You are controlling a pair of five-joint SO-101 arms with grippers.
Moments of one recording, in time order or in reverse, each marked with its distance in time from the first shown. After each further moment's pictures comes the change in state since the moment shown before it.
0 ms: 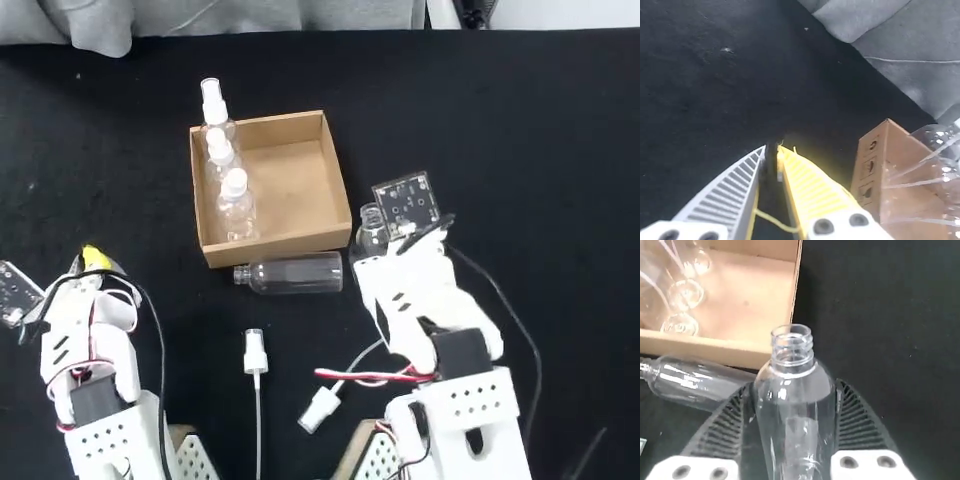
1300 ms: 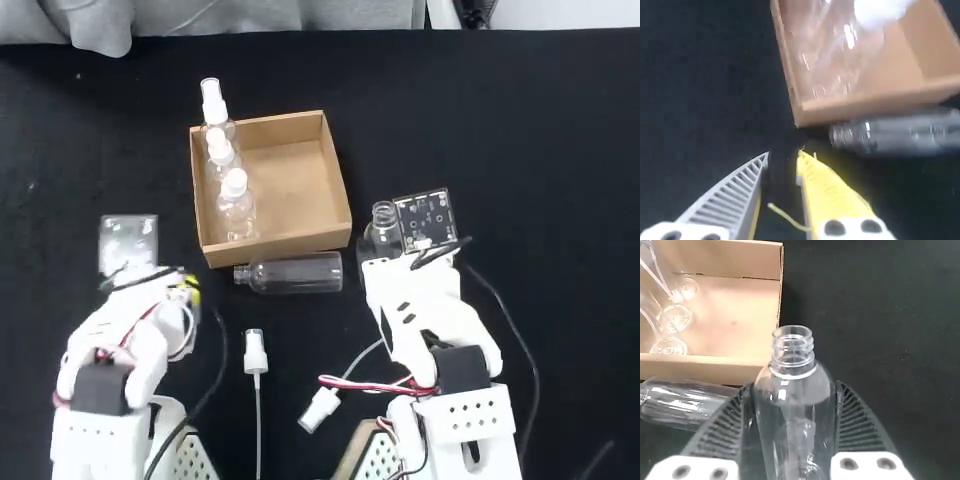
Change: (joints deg) left arm 26.6 15.3 -24.3 31.9 -24.8; right arm 2.5 -7.3 7.7 -5.6 -3.5
